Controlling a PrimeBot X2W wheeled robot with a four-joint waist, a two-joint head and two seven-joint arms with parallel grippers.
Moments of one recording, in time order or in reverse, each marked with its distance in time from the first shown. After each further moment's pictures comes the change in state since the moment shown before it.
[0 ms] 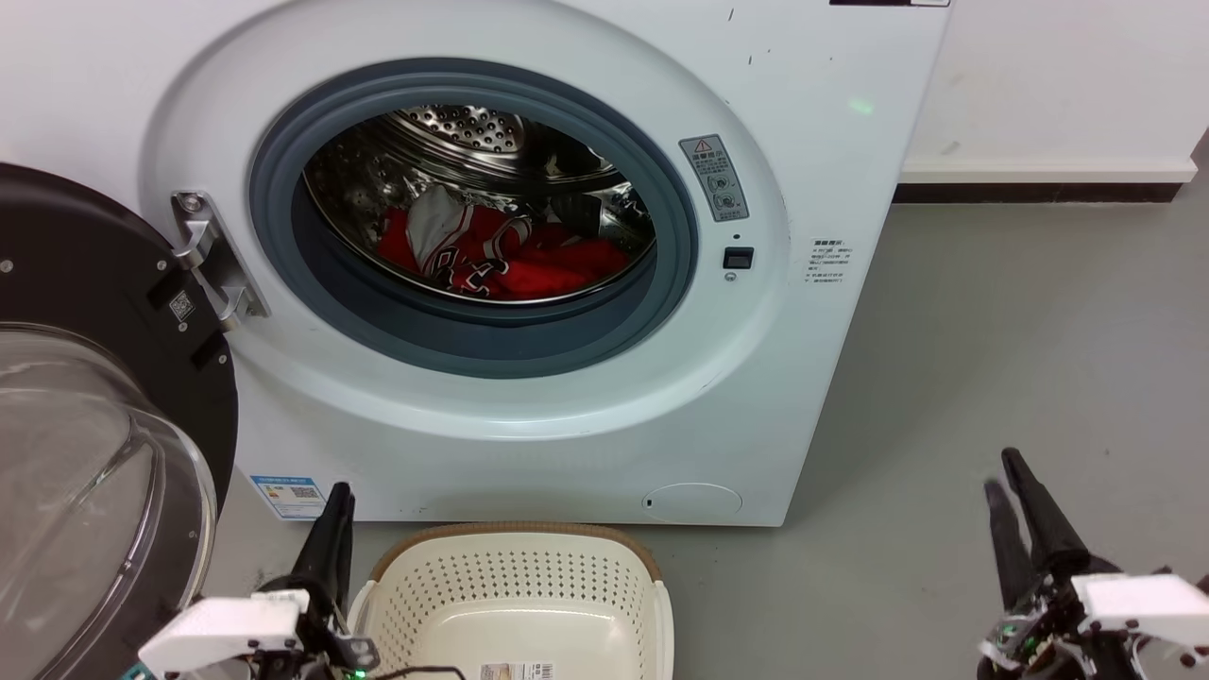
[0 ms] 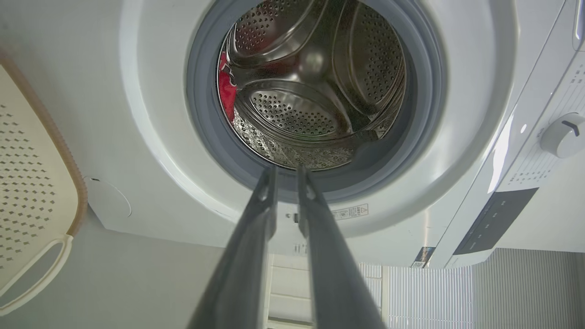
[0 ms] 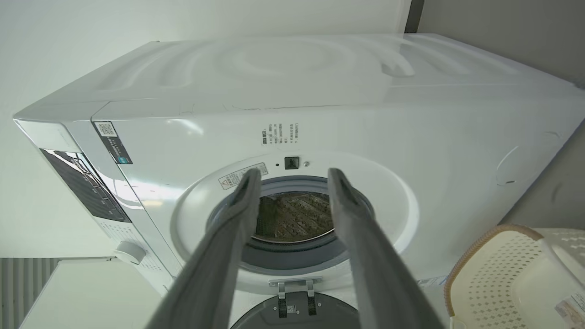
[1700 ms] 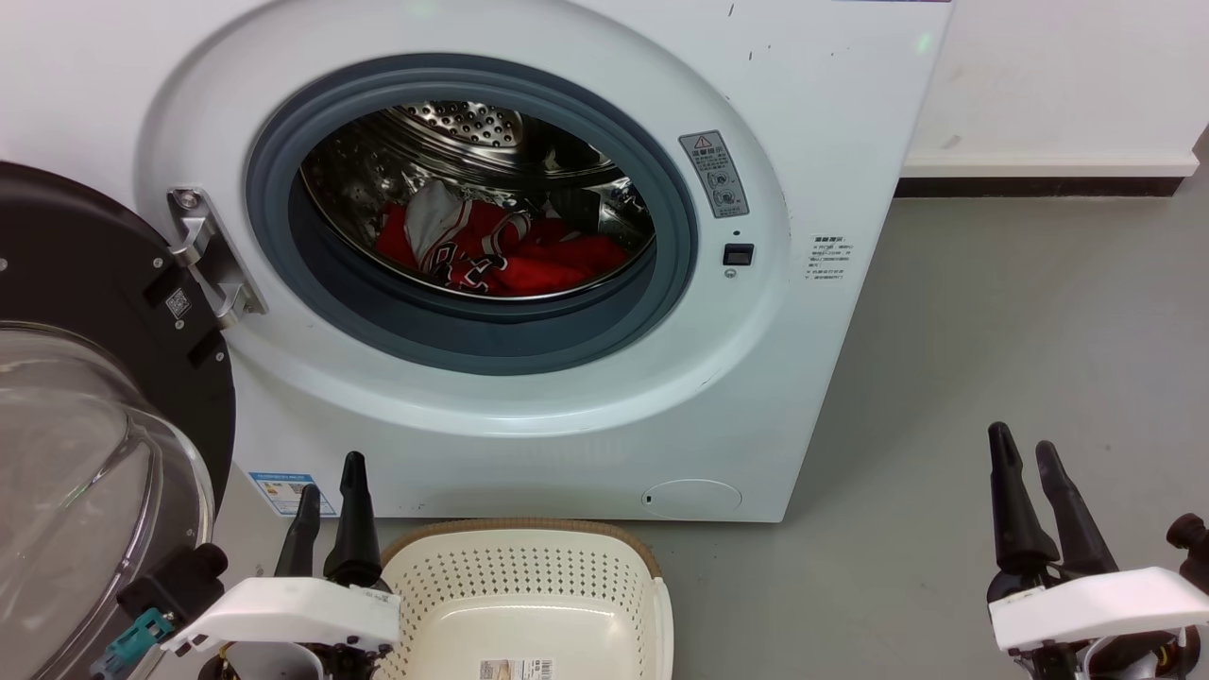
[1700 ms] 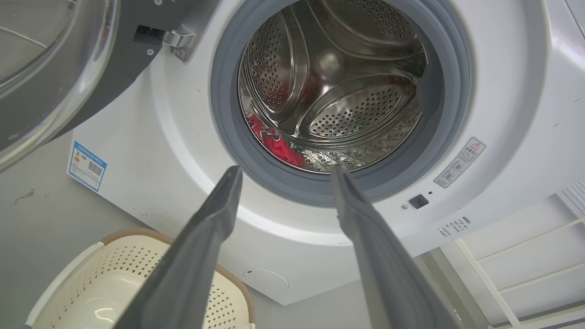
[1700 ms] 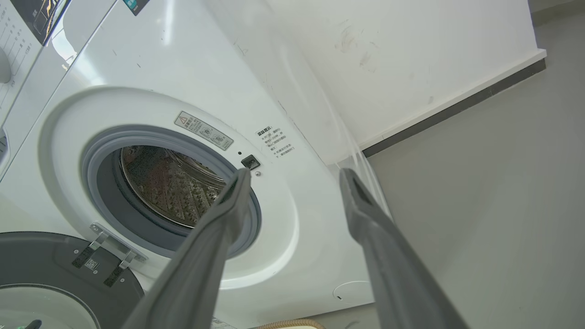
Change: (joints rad) left arm 0.070 0.000 -0.100 -0.193 0.824 0.159 -0.203; right arm 0.088 0.002 0.053 -0.230 -0.944 0.000 -0.203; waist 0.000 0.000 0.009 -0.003
